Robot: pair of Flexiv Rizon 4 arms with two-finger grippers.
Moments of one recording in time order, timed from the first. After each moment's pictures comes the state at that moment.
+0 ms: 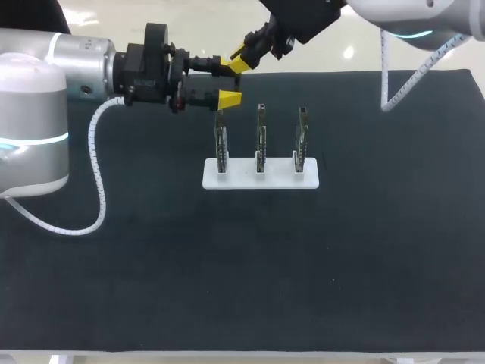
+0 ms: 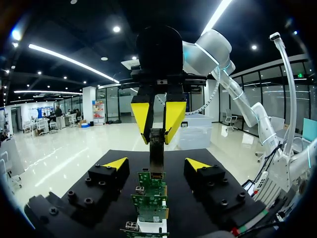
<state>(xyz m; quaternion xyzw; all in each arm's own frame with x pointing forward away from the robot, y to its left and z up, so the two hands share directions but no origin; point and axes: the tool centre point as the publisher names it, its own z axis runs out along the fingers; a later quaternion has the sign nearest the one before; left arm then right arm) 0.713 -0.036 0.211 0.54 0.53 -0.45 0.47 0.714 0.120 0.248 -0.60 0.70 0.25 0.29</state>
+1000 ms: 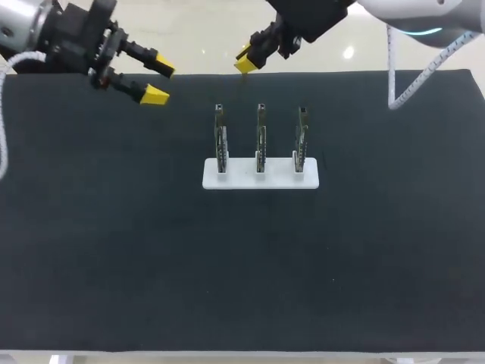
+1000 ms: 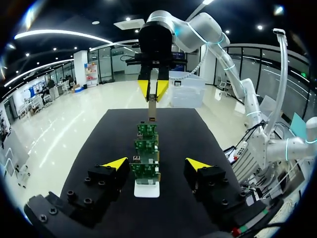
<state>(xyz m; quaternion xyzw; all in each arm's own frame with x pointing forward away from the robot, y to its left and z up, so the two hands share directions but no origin) 0.709 0.084 0.217 0.64 0.60 -0.35 0.33 0.711 0.110 0.250 -0.60 0.70 0.25 0.29</state>
